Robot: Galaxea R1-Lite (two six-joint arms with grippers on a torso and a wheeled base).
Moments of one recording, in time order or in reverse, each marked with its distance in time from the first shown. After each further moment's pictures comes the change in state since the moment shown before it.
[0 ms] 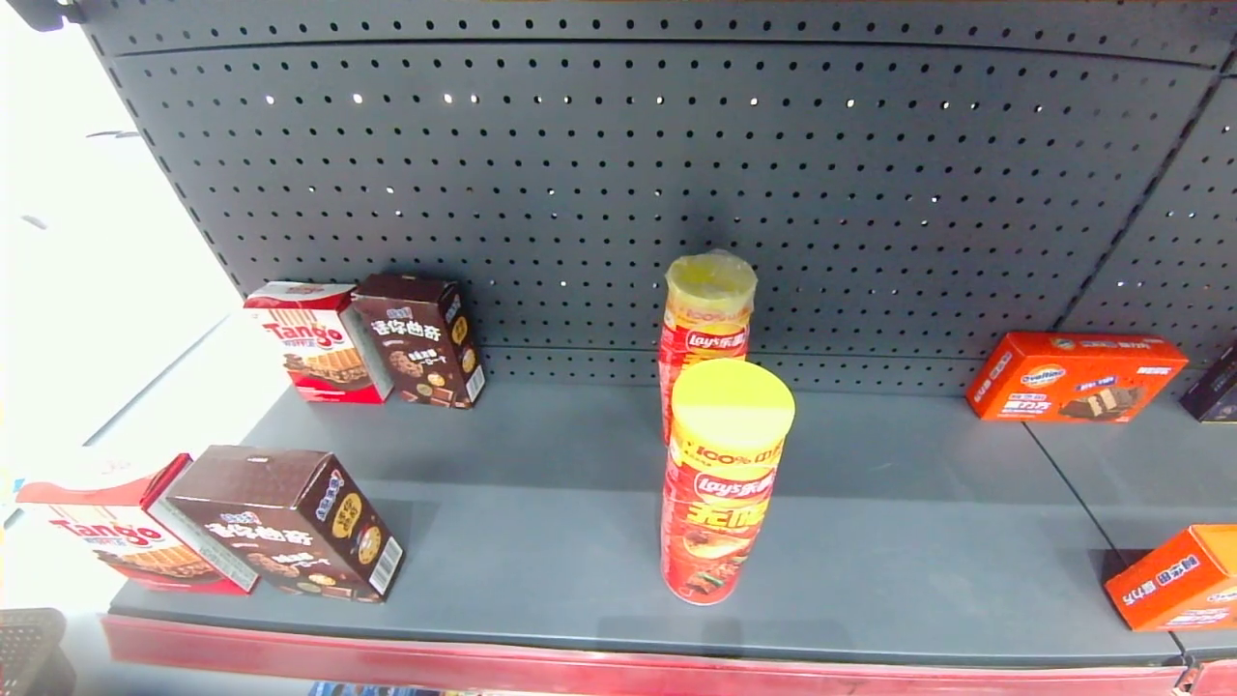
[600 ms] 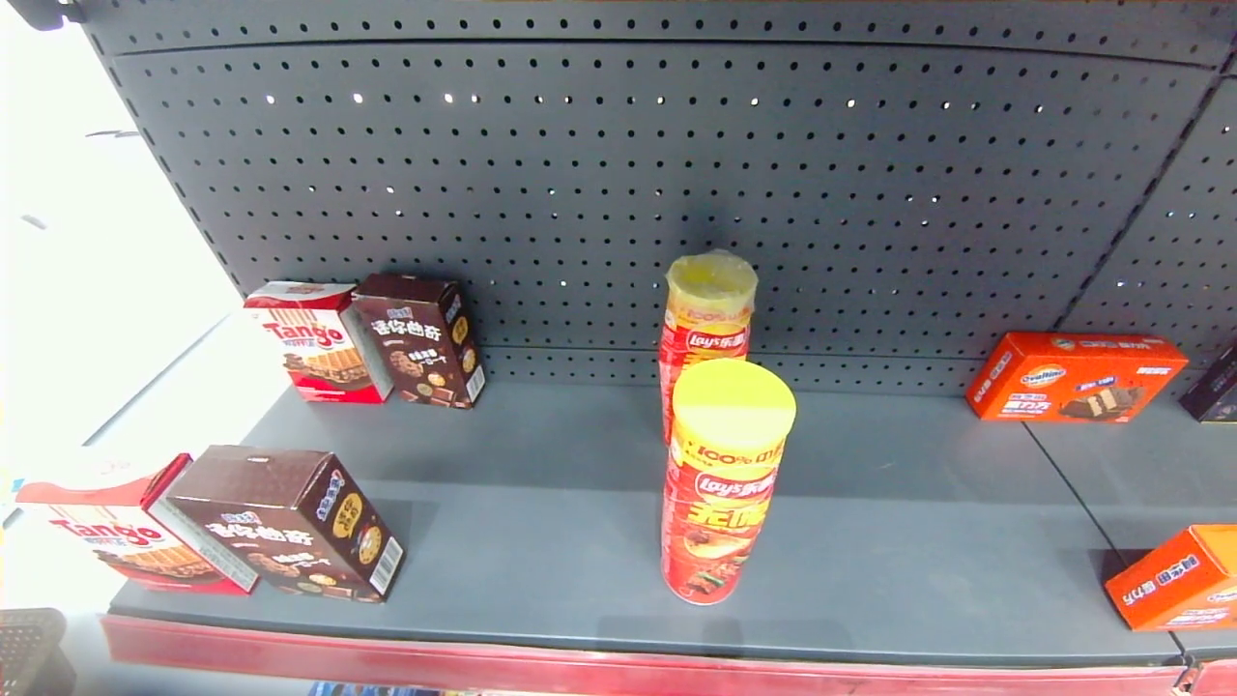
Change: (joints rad) left arm 0.164 0.071 0.002 -0.019 0.052 -0.050; right arm 0.000 0.000 0.000 0.000 0.000 0.000
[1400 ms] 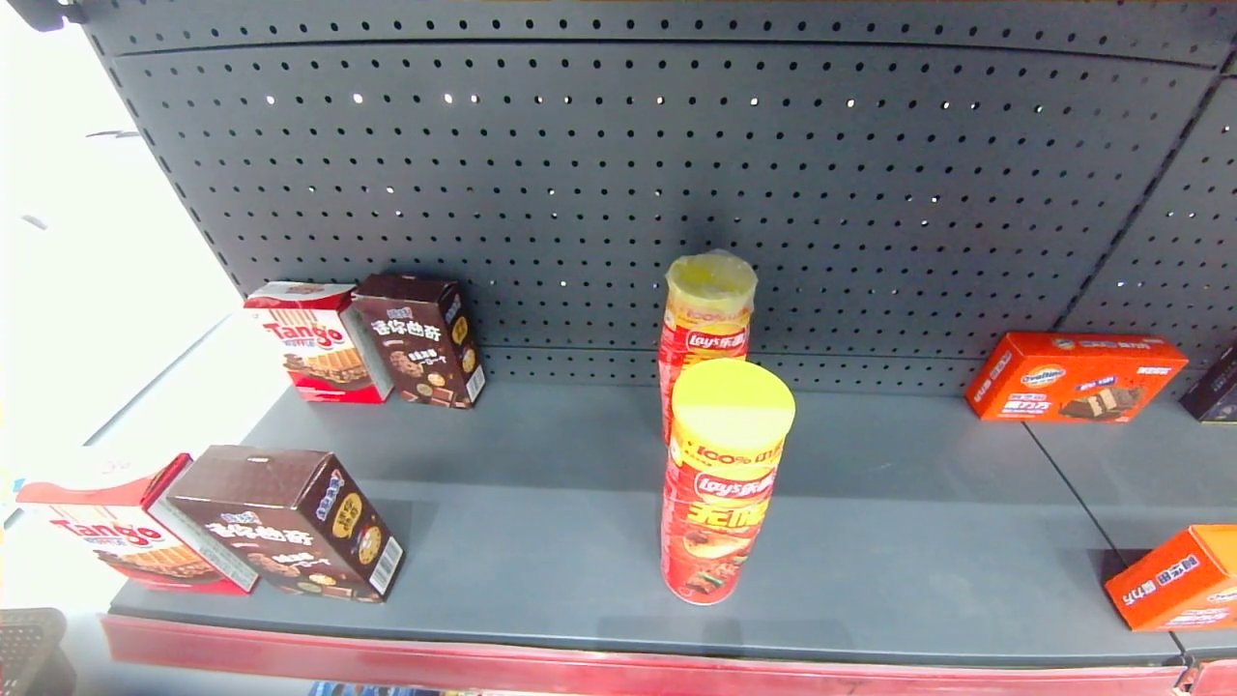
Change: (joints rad) left arm 0.313 -0.067 -0.003 0.025 -0.143 -0.025; right arm 0.000 0.001 0.000 0.000 0.000 0.001
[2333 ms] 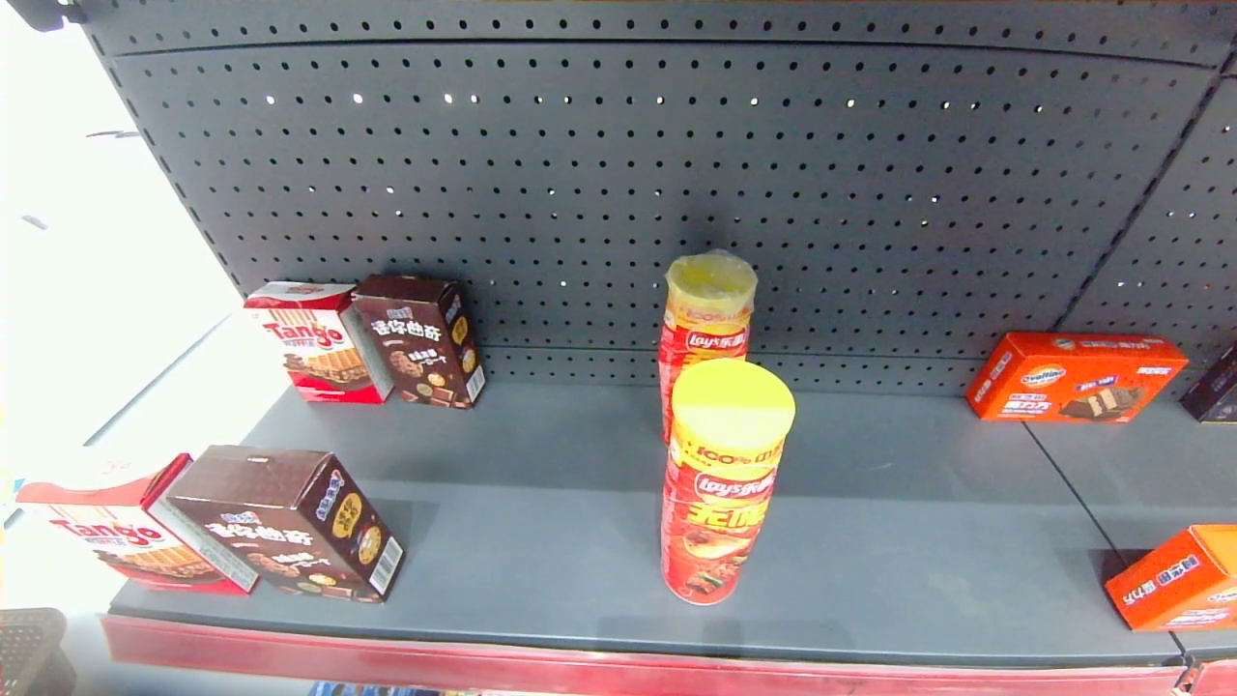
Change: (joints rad) left arm 0.001 -0.001 -0.004 0.006 -0.179 0.033; right arm -0.001 0.001 0.000 0.000 0.008 -0.003
